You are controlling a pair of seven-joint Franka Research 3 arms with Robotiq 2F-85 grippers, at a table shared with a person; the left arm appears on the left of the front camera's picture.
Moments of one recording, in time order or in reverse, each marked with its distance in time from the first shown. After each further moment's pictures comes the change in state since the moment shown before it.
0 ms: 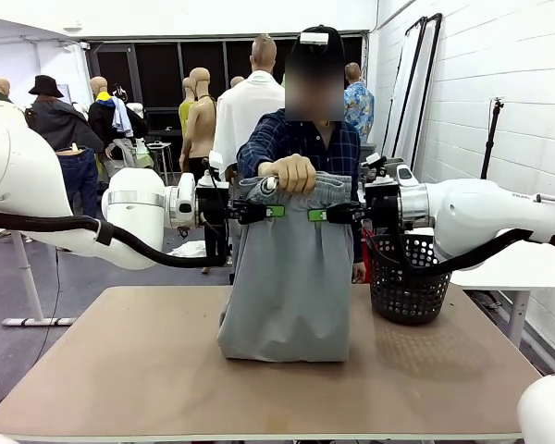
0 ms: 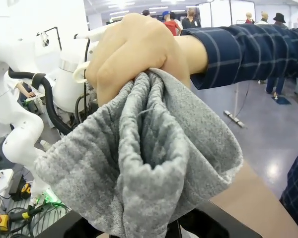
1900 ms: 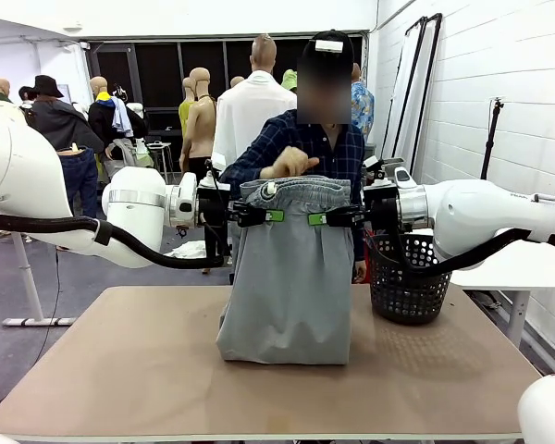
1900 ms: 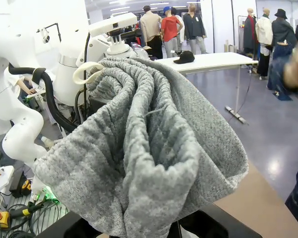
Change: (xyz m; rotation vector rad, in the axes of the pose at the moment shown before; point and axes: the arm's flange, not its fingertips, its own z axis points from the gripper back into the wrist) left arm 0.001 0.003 0.000 -0.007 0.053 0.009; right arm -0.003 -0.004 -0.001 0.003 0.019 -0.003
